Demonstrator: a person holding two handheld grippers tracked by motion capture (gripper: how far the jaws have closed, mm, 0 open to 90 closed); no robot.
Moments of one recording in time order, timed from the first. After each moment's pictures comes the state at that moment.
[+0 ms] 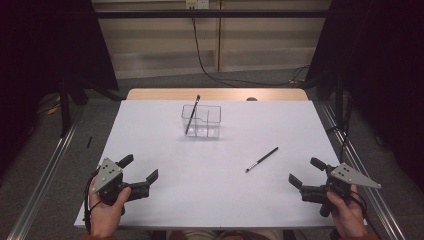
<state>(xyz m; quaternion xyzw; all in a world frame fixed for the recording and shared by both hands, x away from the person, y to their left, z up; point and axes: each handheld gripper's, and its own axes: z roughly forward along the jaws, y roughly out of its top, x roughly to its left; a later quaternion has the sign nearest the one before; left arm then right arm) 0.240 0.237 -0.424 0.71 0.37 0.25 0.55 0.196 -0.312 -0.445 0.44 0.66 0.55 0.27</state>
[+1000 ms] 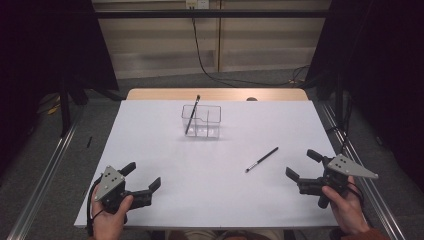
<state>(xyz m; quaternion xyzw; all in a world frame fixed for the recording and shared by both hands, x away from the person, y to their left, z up) 0.227 0.233 -0.433 0.71 0.38 0.23 0.54 0.214 -0.306 -0.428 0.41 0.67 0.56 0.27</state>
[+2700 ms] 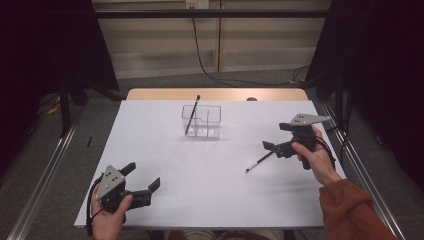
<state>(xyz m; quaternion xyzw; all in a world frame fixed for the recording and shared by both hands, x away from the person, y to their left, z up) 0.229 0.235 -0.435 0.72 0.38 0.23 0.54 0.334 -0.274 -0.410 0.37 0.78 0.46 0.18</state>
